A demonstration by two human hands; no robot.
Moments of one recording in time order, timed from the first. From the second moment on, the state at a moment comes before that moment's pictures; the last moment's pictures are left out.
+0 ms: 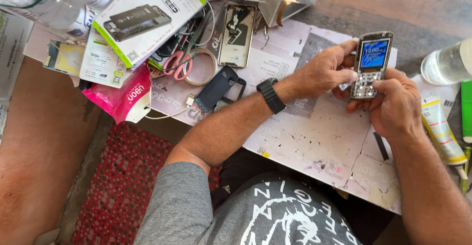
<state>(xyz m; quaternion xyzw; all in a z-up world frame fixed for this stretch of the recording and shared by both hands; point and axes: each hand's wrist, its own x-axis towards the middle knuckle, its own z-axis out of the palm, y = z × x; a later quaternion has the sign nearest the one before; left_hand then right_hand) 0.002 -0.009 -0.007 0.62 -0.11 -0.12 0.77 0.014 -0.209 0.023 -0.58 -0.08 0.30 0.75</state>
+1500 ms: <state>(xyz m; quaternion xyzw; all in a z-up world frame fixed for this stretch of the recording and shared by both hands) -0.012 -0.014 0.001 0.65 -0.14 -0.09 0.74 0.004 -0.206 0.018 -0.63 -0.04 0.23 0.74</state>
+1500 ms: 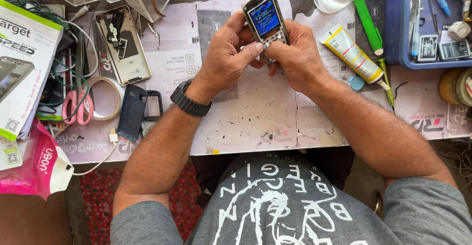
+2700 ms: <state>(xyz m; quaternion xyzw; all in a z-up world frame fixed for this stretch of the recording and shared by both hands) -0.013 -0.016 -0.001 0.63 -0.14 -0.10 0.76 0.007 -0.203 0.009 -0.65 -0.04 0.21 0.73</state>
